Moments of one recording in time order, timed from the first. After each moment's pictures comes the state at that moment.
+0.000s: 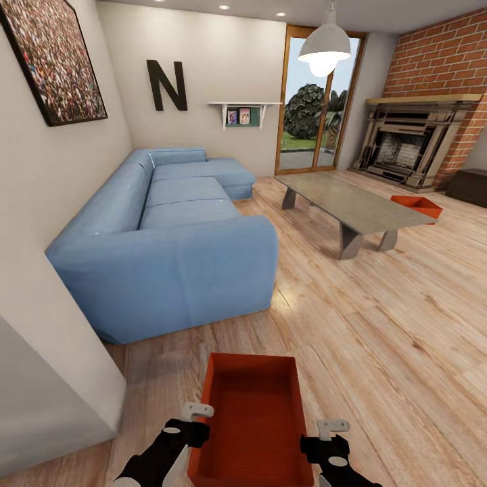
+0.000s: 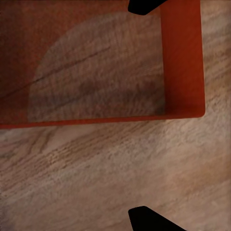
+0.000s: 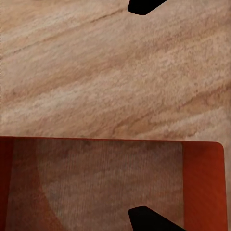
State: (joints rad) left arm -0.51 -0.15 -0.01 -0.38 -0.13 0.19 0.09; right arm -0.48 0.00 0.61 -0.30 -0.54 -0.07 -0.31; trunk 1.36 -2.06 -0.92
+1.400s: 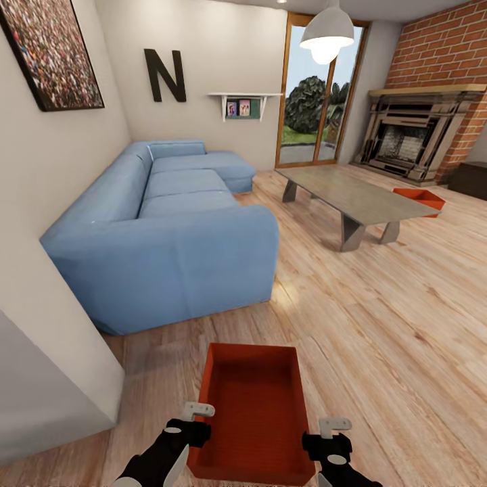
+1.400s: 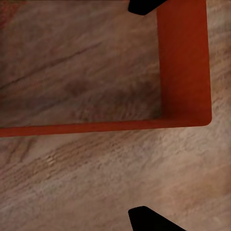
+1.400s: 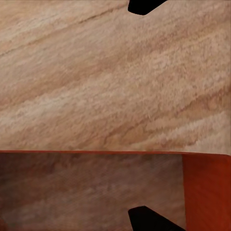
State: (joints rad) left arm -0.51 -0.15 -0.01 -0.38 -0.12 0.19 0.09; right arm -0.48 0.00 0.61 -0.32 -0.54 -0.06 -0.37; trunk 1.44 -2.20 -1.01
